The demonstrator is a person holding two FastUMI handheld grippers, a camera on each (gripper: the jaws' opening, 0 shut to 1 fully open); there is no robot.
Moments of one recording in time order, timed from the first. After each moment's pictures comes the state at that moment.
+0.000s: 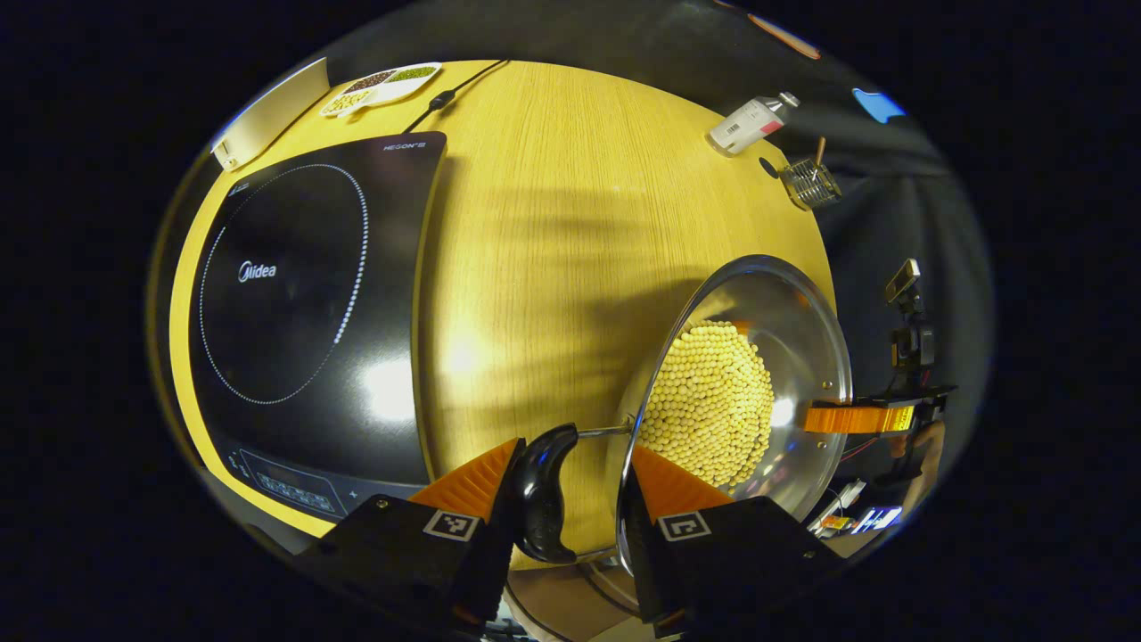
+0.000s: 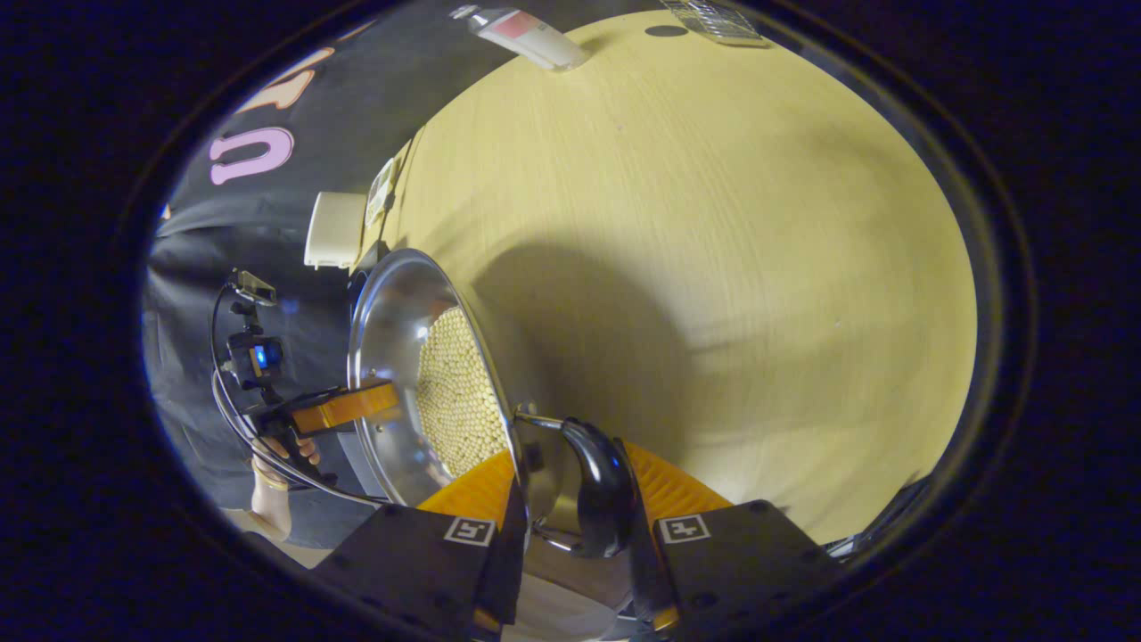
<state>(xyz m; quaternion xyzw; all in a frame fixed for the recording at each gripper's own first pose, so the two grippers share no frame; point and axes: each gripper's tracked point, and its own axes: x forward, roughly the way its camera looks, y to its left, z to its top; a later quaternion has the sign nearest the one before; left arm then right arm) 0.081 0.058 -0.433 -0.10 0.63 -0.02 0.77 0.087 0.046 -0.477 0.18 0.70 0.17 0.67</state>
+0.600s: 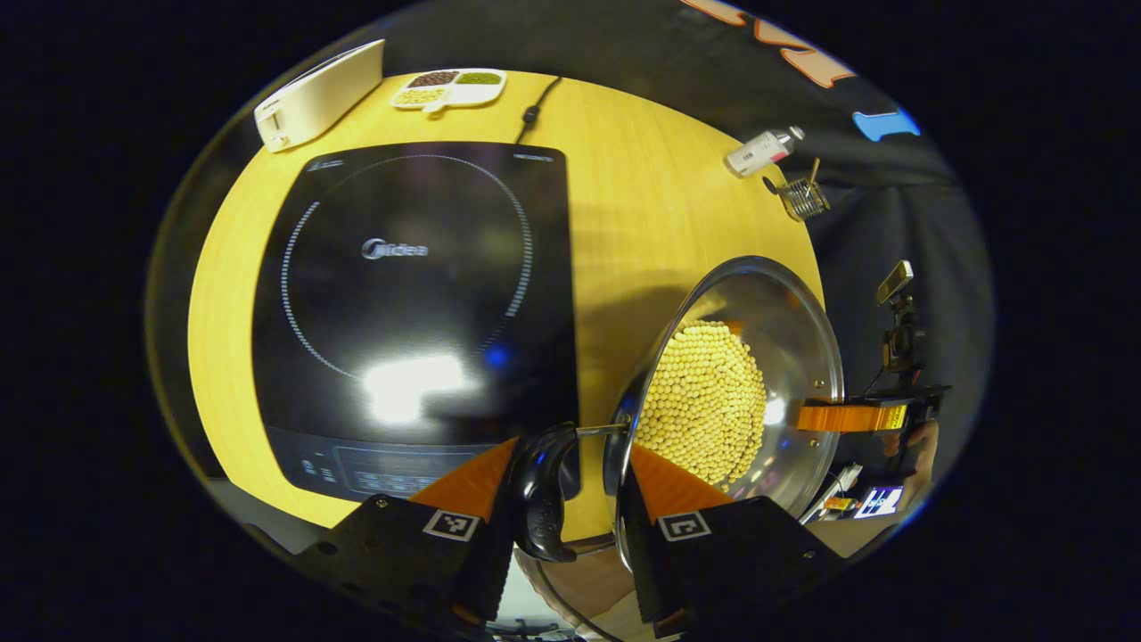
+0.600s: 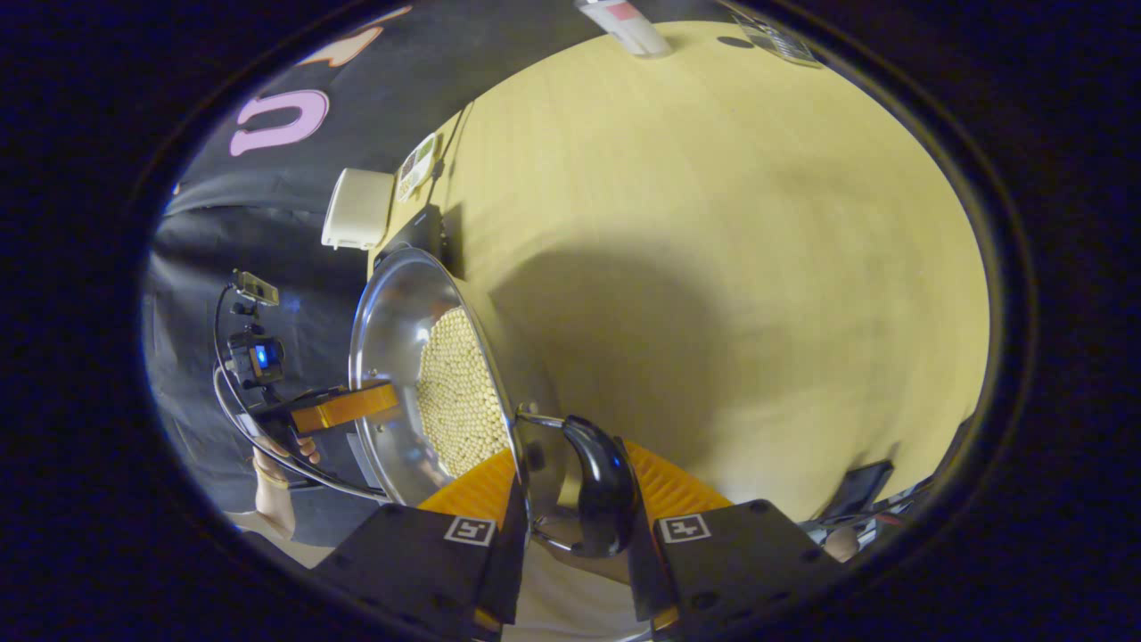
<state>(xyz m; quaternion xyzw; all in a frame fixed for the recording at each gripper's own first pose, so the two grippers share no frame) 0.083 0.061 -0.432 -0.11 0.62 -0.04 0.78 0.058 0.174 -0.457 0.17 0.69 0.16 0.68</state>
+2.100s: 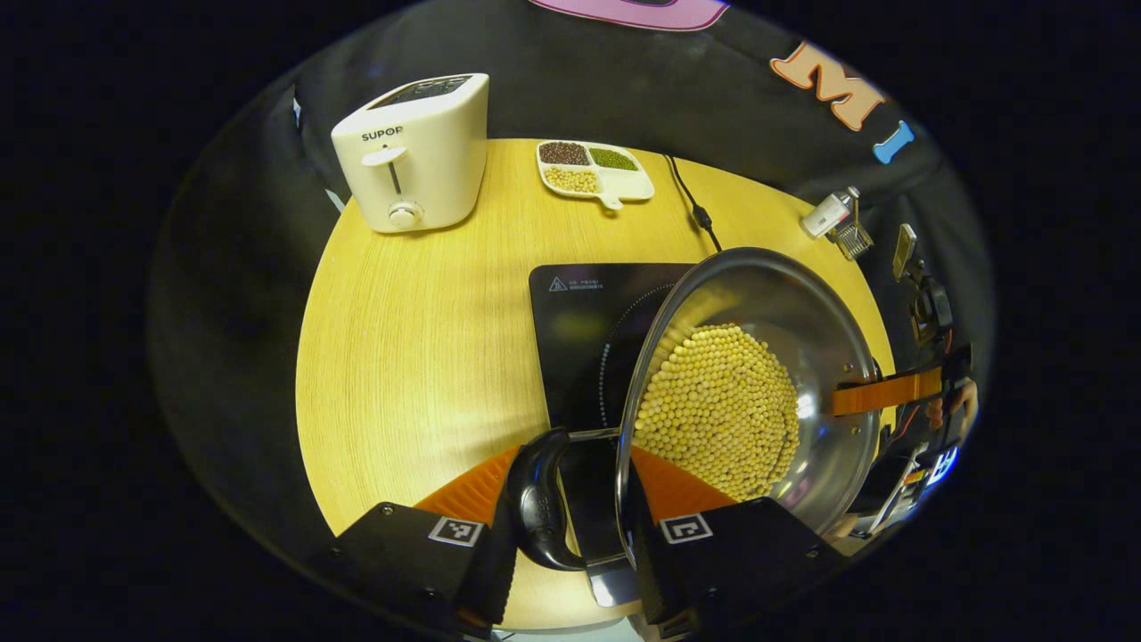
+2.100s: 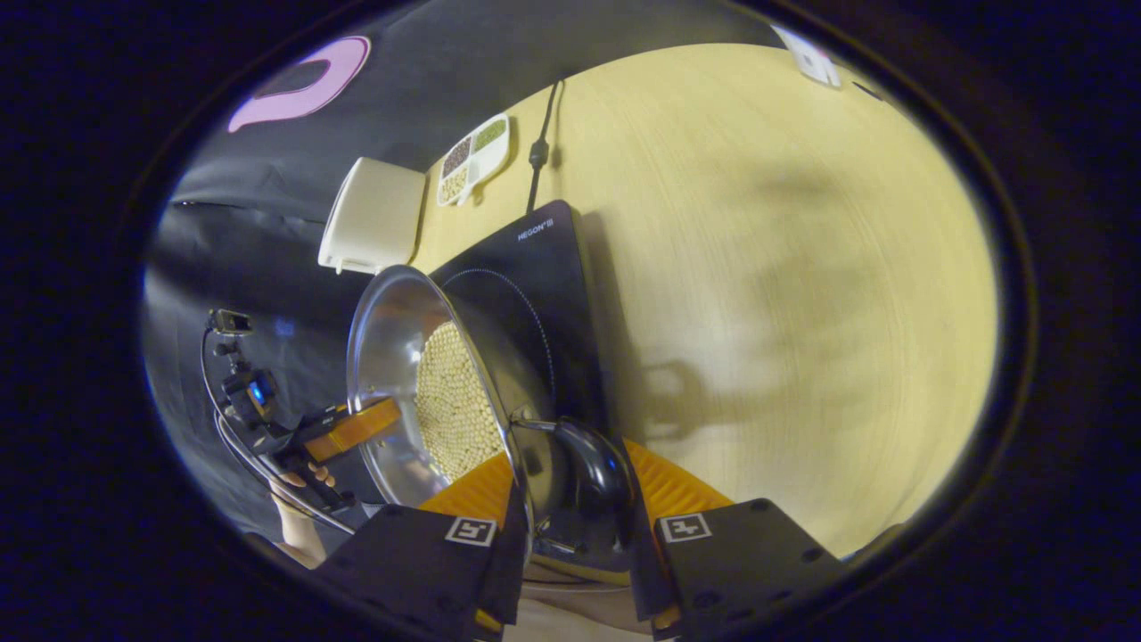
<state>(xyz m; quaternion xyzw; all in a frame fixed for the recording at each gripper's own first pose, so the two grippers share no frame) 0.083 0.061 -0.443 -0.02 0.53 -0.03 0.85 0.140 0.403 -0.499 0.17 0.65 0.15 0.72</state>
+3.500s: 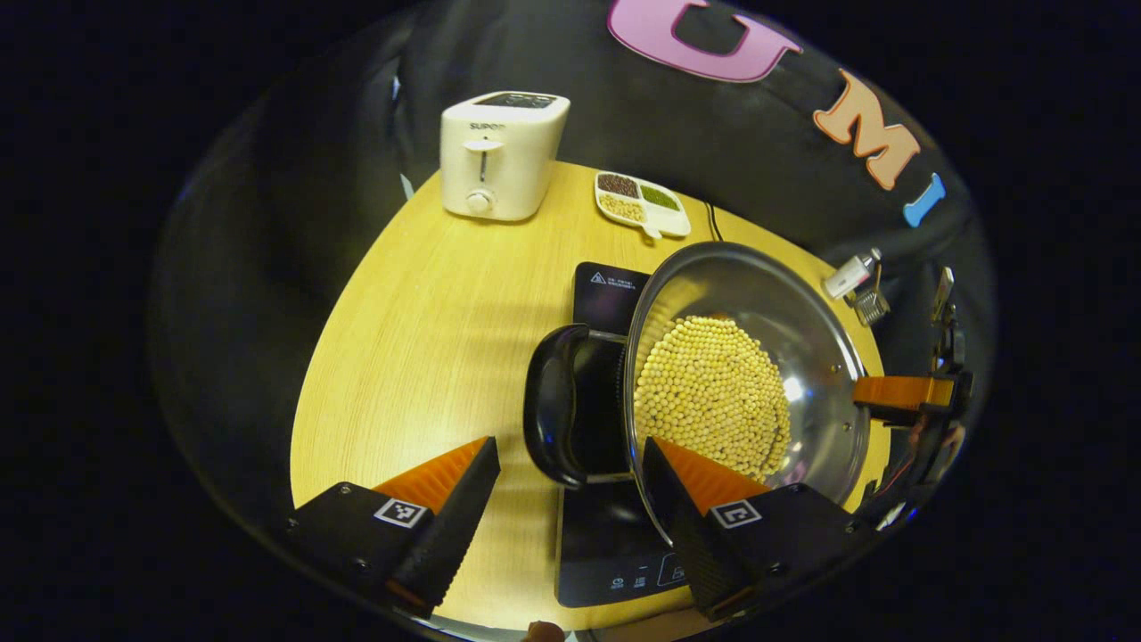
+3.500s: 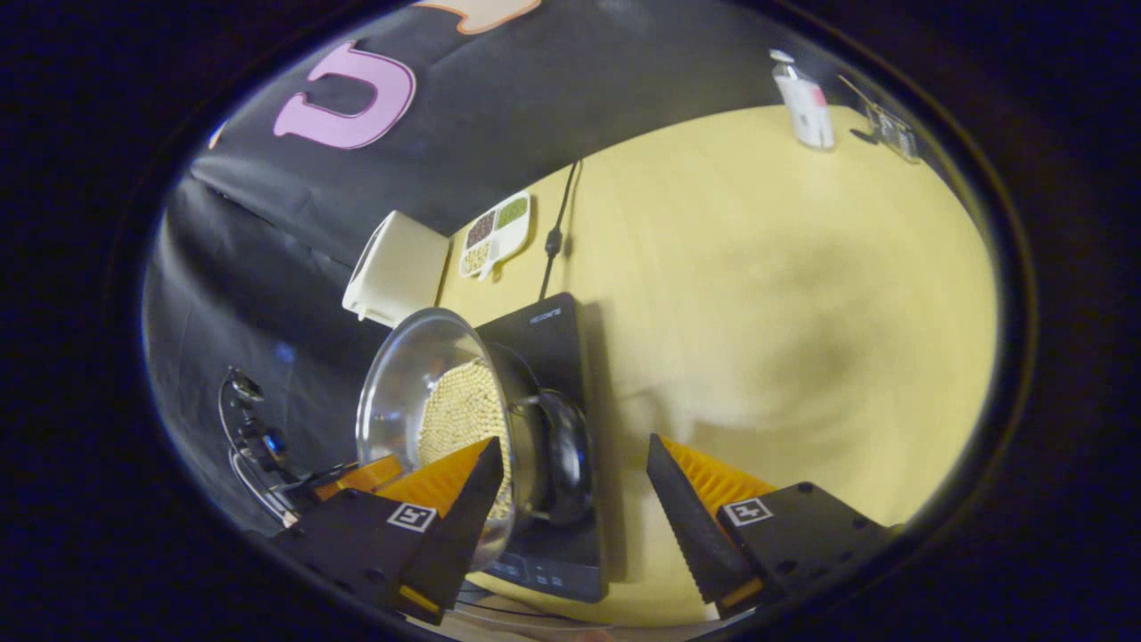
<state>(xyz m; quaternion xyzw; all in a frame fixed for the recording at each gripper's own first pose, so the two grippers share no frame) 0.017 0.058 -0.434 -0.10 0.44 0.06 0.89 0.170 0.366 -0.465 0.16 0.53 0.15 0.82</state>
